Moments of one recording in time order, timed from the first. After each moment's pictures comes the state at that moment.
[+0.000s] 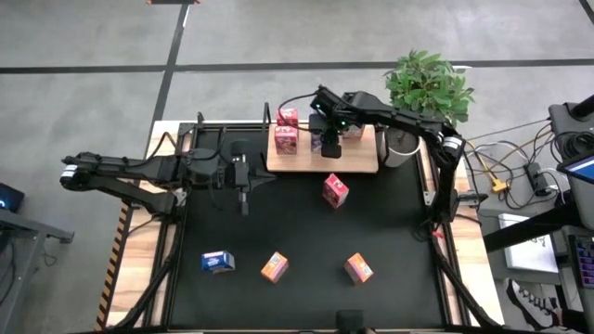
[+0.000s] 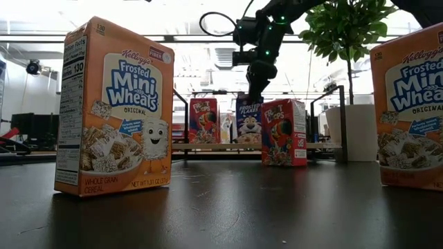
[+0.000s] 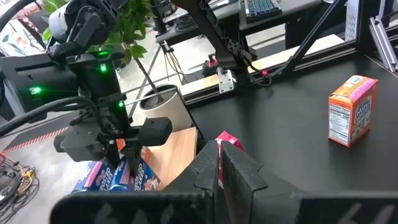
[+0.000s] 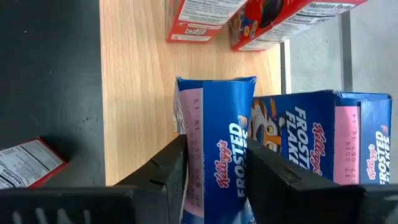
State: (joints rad) left arm -0.06 1.06 1.00 -0.21 -0.21 0.33; right arm -0.51 1.91 1.79 -0.98 0.00 -0.52
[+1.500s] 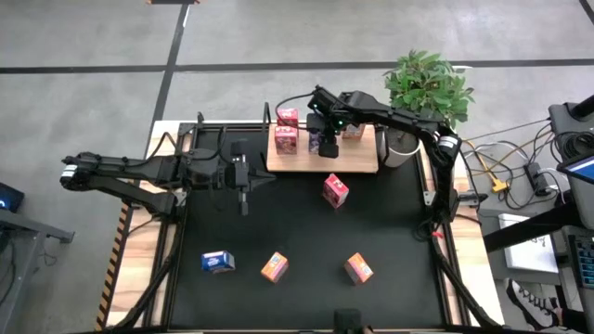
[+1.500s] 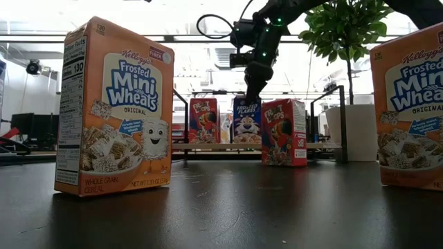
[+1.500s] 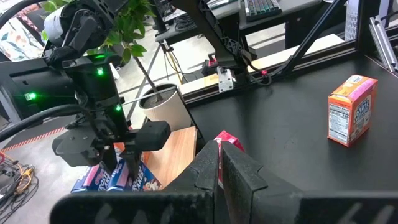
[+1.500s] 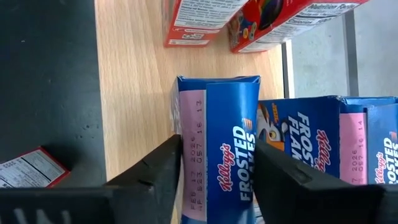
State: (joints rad) left arm -0.06 1.06 1.00 -0.22 -0.21 0.33; right arm -0.51 1.94 1.82 -0.99 0.00 -0.48
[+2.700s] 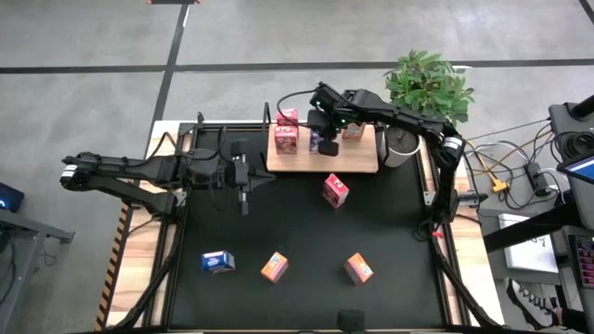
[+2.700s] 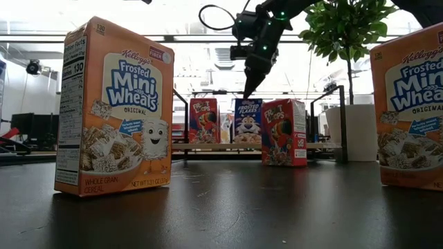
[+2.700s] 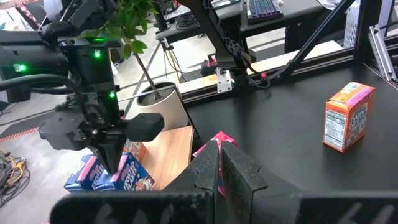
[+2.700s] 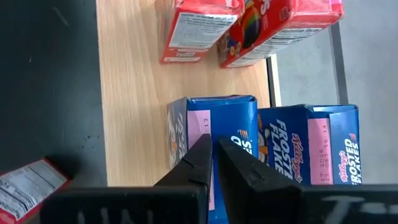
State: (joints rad) left arm -0.06 1.06 1.00 -0.22 -0.21 0.28; right arm -0.51 1.91 1.82 -0.98 0.00 -0.47
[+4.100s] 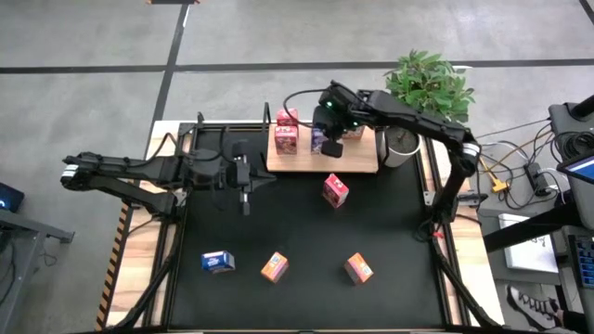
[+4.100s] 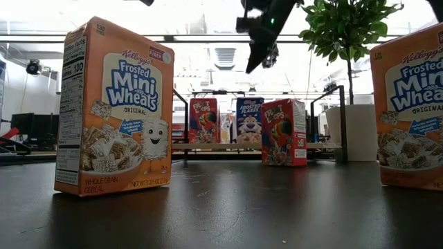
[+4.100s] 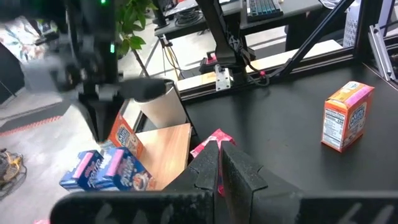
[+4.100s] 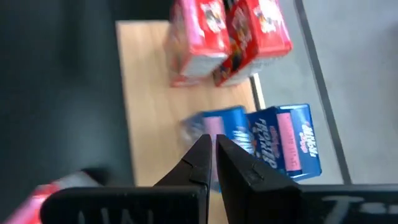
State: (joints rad) left arm -0.06 1.07 1.00 -0.22 -0.21 0.26; right arm -0.43 1.76 1.82 -1.00 0.05 -0.35
